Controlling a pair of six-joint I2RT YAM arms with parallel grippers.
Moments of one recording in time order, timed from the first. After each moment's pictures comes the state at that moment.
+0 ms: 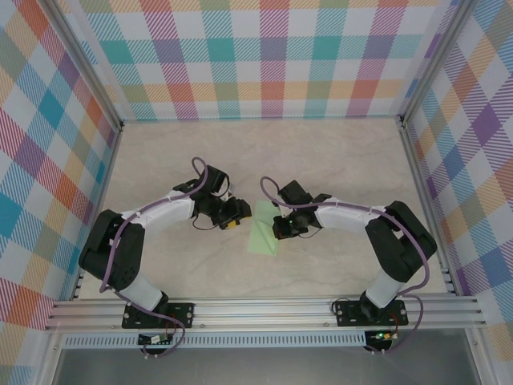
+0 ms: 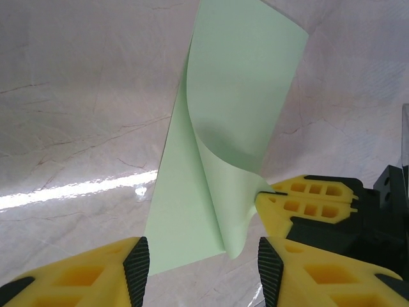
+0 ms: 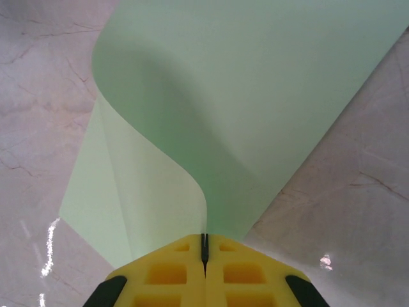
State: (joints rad) left arm -0.50 1.59 0.96 -0.47 0.50 -0.79; right arm 0.70 1.67 0.91 -0.42 -0.29 0.40
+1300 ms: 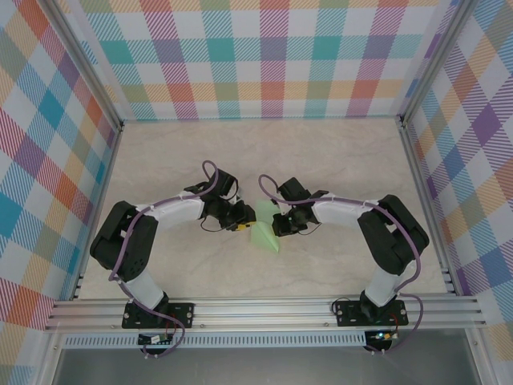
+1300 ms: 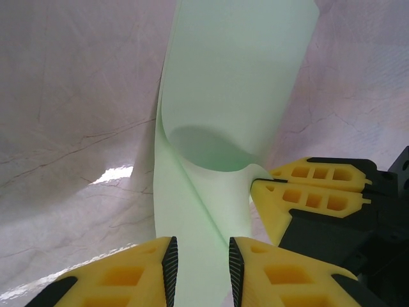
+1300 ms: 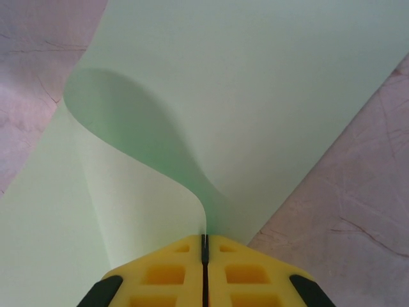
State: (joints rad) left arm -0.54 1.68 0.96 -0.38 0.51 -0.82; right arm 0.67 1.74 0.95 -0.42 -0.31 0.35
